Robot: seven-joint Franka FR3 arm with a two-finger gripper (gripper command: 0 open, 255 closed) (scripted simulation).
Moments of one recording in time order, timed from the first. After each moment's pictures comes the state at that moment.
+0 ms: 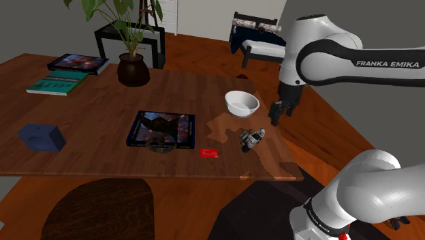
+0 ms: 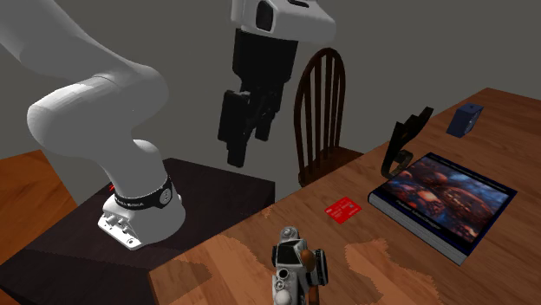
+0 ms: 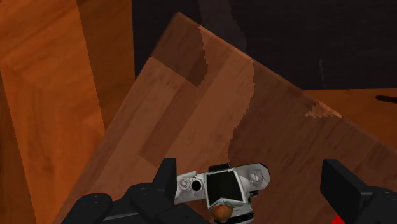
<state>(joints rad) 0.00 -0.71 0.00 -2.58 -0.13 1.74 0.07</state>
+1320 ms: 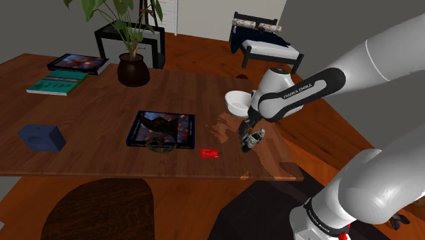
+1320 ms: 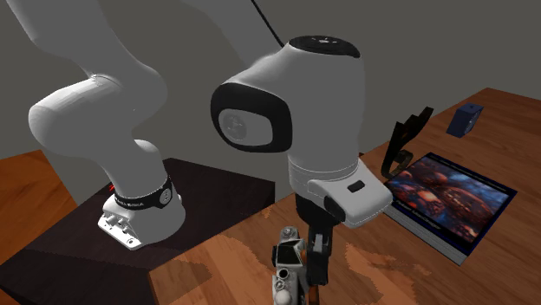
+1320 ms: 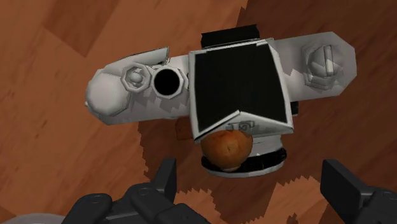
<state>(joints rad) 0.05 -0.17 -0.17 -2.70 -0.07 2.65 -0.15</state>
